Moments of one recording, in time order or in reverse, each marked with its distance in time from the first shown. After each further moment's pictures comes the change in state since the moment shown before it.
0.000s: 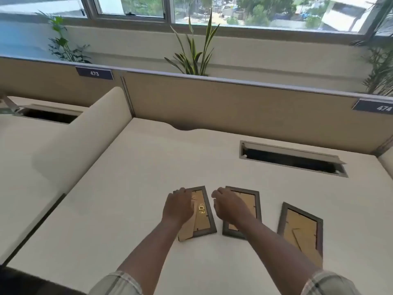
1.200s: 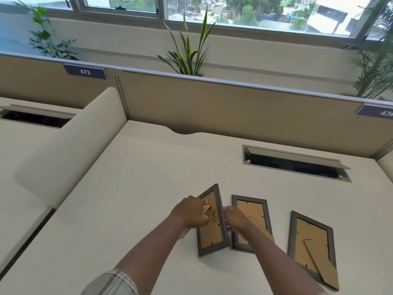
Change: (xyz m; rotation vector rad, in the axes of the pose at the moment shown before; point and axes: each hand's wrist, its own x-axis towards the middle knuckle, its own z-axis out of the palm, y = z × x) left_hand 0.049 -0.024 -0.004 -0.284 -0.337 0.150; right_hand 0.033 -0.003 0.031 0.992 -0.267 0.728
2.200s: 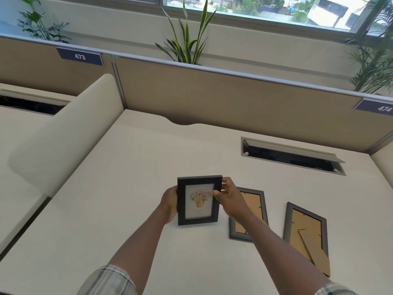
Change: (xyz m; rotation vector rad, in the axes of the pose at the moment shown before) left_hand -0.007 -0.043 0.011 -1.410 0.145 -0.412; right_hand -0.006 -0.014 0.002 0.167 0.080 -0.463
